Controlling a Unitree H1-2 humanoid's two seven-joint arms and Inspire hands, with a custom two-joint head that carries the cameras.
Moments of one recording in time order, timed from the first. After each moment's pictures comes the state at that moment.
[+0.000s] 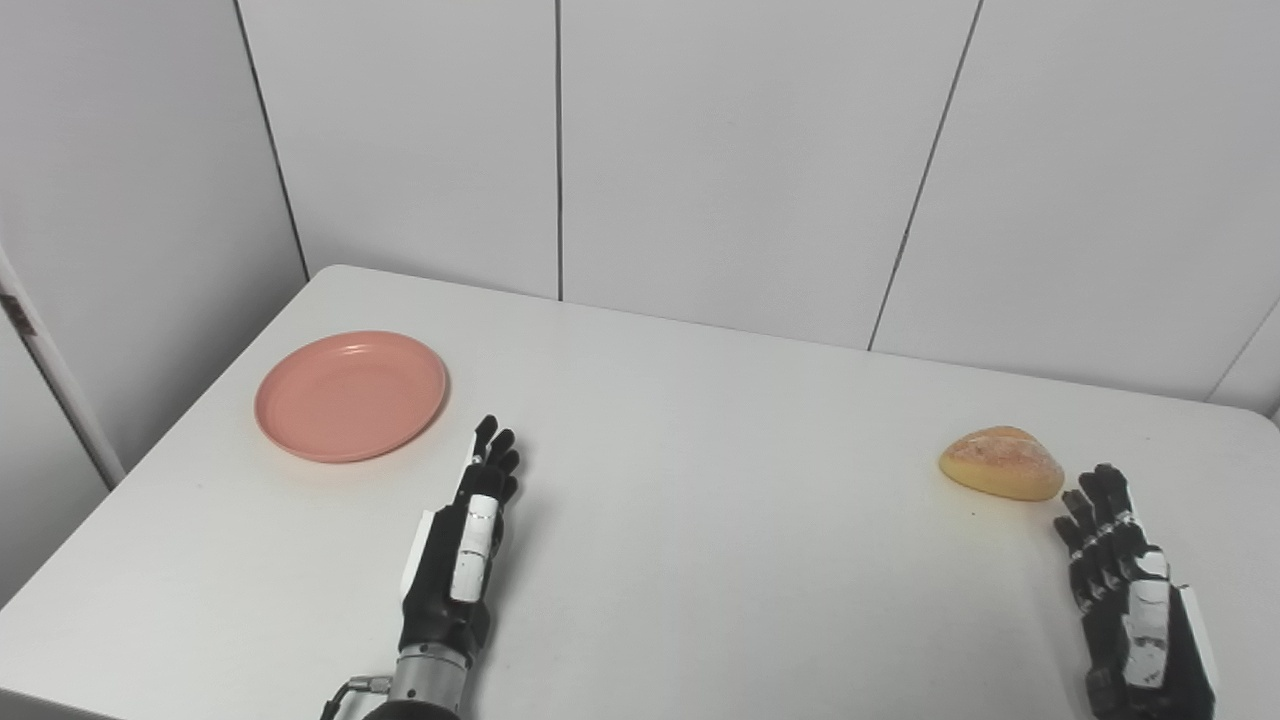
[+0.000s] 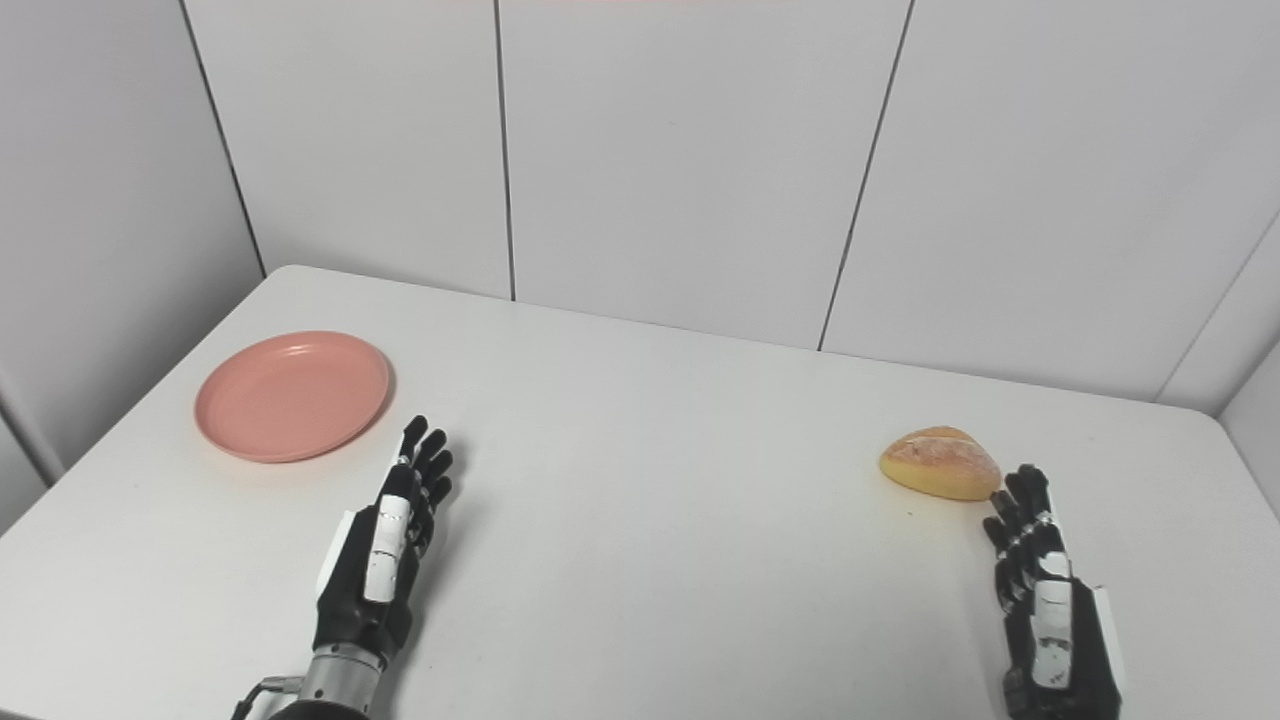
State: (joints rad) left arm 0.08 -0.02 0.12 -0.24 -0.07 -0.01 0.04; right arm -0.11 -0.15 -0.11 0.15 0.25 -0.23 0.20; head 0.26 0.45
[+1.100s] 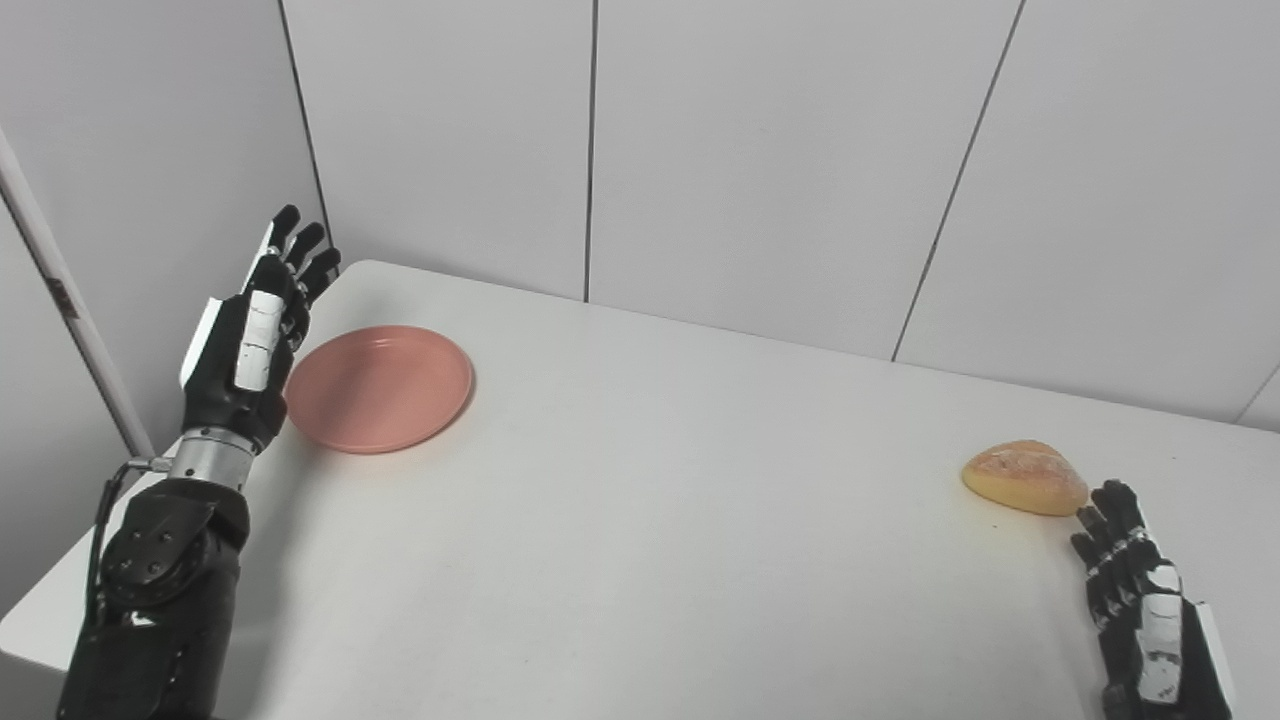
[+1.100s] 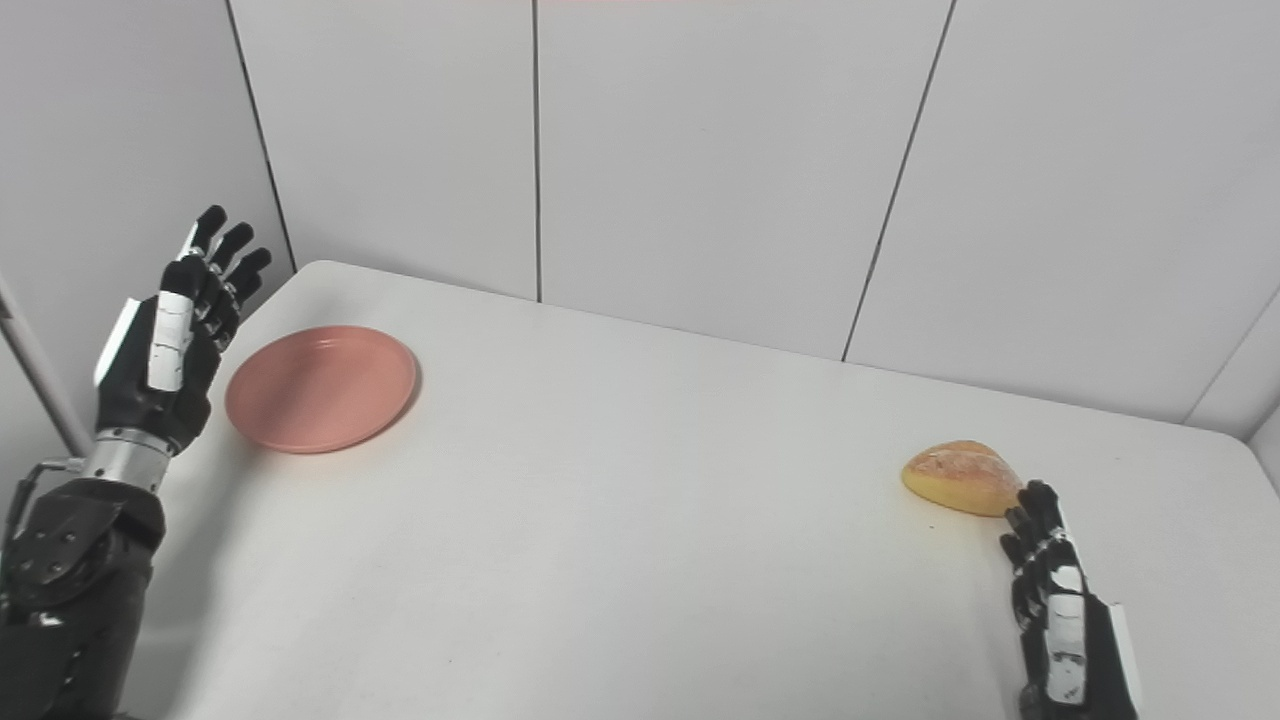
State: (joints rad) left arm -0.22 0.44 0.37 0.01 -0.30 -0.04 -0.11; right arm -0.10 -0.15 -0.12 0.16 0.24 -0.23 0.20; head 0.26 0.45
